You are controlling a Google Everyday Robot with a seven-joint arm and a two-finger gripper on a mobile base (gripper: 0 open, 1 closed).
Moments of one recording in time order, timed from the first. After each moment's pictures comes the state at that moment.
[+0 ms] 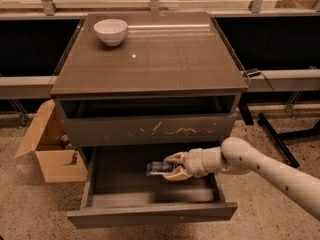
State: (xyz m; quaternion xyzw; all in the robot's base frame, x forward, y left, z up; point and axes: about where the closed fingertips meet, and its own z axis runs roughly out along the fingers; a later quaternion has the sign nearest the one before) arm 0.558 -0.055 0.508 -0.60 0.63 0.28 0.40
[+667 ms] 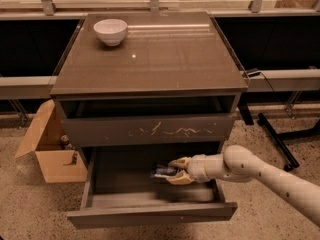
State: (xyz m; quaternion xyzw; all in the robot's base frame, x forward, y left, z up) arm 0.561 -0.068 0.475 -0.56 0.67 0.28 0.40
